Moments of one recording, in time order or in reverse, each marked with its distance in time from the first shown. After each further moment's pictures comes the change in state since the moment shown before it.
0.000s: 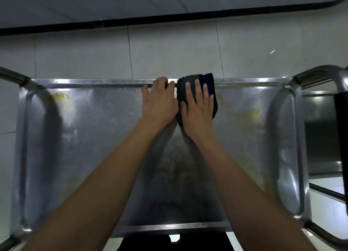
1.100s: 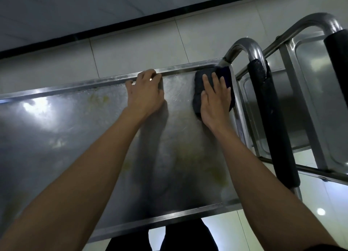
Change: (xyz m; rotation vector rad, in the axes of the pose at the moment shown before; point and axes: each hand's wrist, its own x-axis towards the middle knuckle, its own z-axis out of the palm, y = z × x) left_hand 0.021 0.159 0.027 -0.010 -0.021 0.121; right_hand -0.029 0.233 -0.072 0.128 0.089 0.220
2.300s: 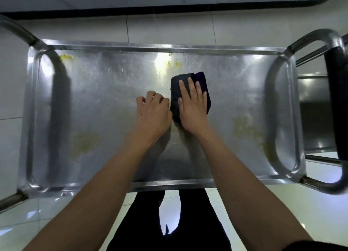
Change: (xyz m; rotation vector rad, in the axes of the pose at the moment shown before) left_hand -0.196 -0.172 0.022 0.085 0.147 -0.024; right_hand -0.138 -0.218 0.112 -0.090 -0.196 -0.242
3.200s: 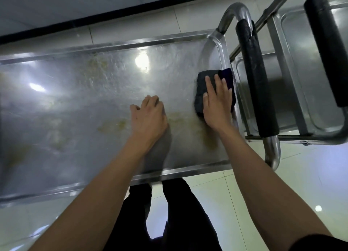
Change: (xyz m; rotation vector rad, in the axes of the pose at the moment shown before) left_hand 0.012 0.226 0.014 0.037 -0.131 0.031; right_hand -0.059 0.281 -0.093 0.022 0.136 0.226
